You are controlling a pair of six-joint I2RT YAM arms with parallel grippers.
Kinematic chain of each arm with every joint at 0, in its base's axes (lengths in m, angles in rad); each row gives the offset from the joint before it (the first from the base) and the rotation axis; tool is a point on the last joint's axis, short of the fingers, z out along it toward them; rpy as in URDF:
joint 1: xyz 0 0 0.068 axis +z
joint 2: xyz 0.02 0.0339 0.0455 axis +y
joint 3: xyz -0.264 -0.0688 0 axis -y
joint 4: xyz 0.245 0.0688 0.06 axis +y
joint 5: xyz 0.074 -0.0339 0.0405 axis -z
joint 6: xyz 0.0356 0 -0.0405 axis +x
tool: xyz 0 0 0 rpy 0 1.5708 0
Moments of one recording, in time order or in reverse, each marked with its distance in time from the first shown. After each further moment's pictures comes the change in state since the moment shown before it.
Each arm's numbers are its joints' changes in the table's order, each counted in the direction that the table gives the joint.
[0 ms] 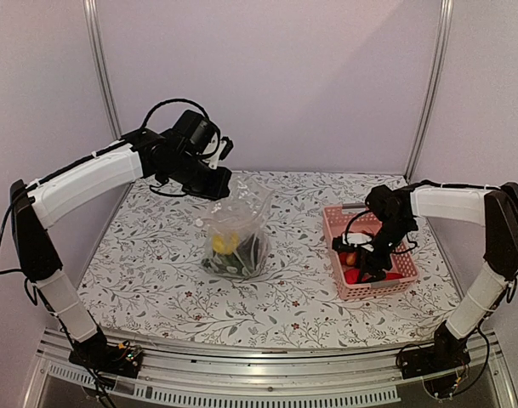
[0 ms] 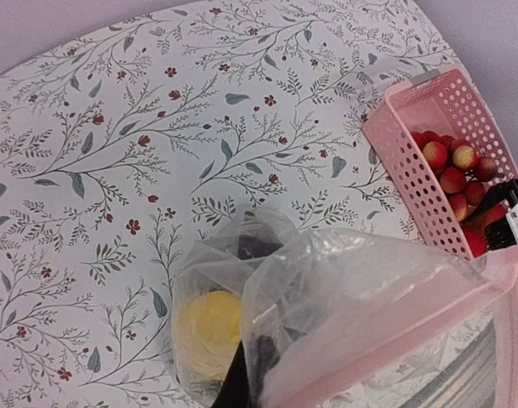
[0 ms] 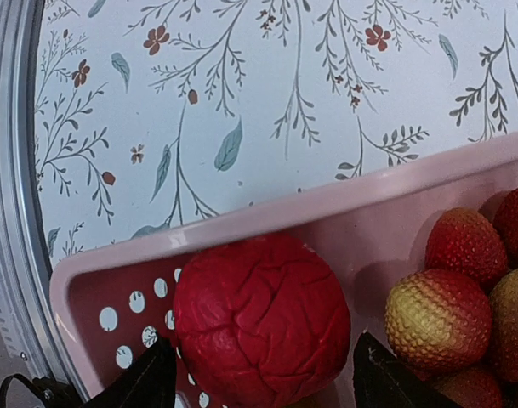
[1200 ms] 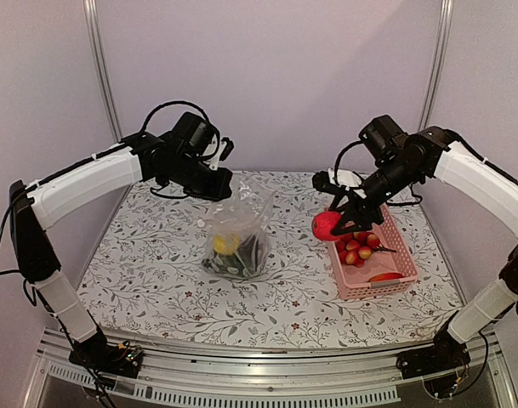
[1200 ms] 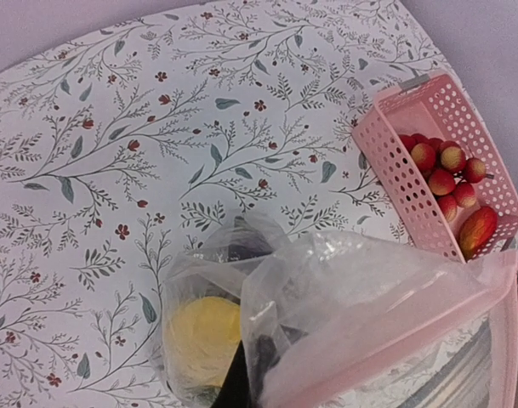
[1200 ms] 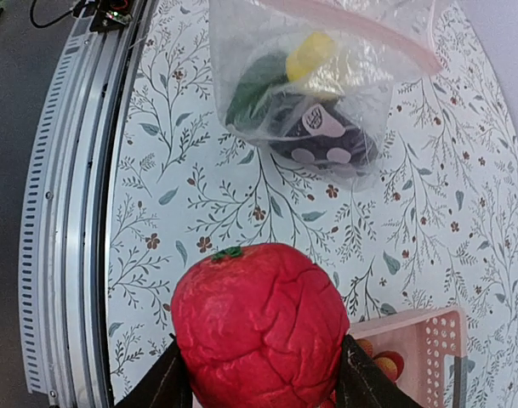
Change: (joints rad) left arm 0.000 -0.013 -0.035 -0.049 0.021 -0.013; right arm 0.180 -0.144 0.440 0.176 -0.063 0.097
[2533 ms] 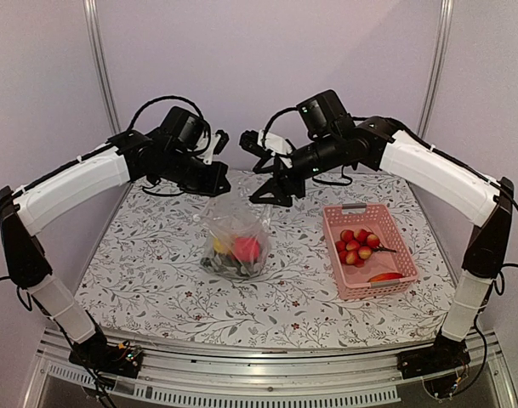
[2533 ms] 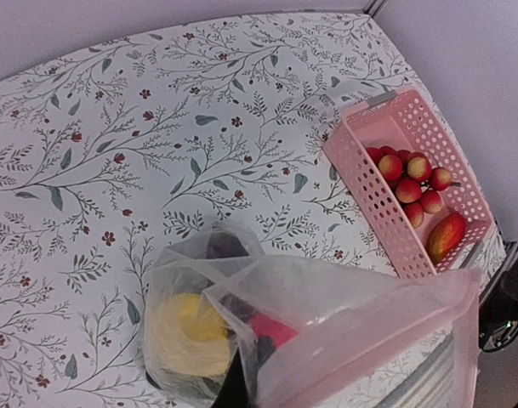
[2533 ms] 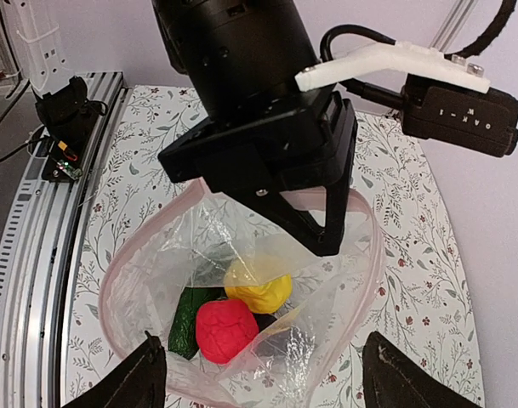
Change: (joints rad) left arm 0.000 -0.071 -0.029 -0.034 0.053 -0.024; right arm 0.258 0.309 0.393 -0.400 0.037 0.284
